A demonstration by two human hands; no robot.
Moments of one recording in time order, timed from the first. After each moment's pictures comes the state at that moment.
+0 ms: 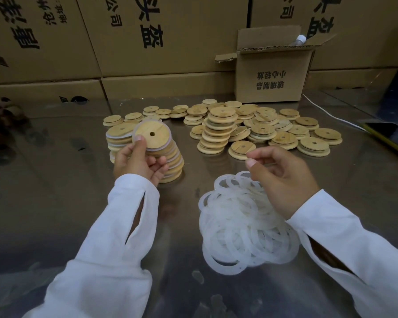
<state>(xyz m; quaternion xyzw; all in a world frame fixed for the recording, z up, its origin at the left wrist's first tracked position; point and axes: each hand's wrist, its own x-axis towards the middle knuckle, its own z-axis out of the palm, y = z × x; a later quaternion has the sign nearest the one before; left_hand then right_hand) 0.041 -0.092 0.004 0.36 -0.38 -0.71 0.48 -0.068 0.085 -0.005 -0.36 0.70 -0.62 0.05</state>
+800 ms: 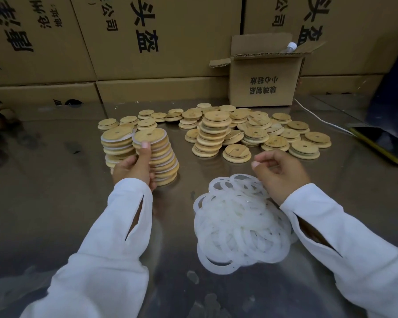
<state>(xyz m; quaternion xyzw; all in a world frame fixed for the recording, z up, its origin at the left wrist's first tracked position) 0.036 -0.104 -0.010 0.44 -0.43 -0.65 0.44 -0.100 0.085 -0.013 -0.28 0.78 -0.56 0.04</state>
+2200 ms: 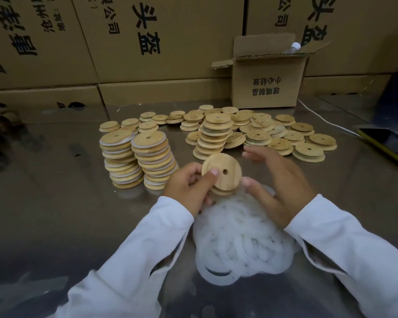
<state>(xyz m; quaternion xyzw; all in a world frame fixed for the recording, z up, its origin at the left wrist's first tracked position) 0.023 -0.036 -0.012 0.21 -0.72 -0.58 0.30 -0.094 0.098 -0.013 -0.53 0.75 -0.37 -0.14</state>
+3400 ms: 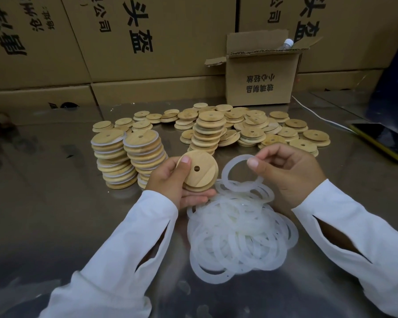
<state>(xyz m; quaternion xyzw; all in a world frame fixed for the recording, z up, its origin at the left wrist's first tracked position) 0.026 -0.047 -0.008 0.22 -0.57 -0.75 0.27 -0.095 0.101 0.003 -0.36 0.61 -0.70 0.11</state>
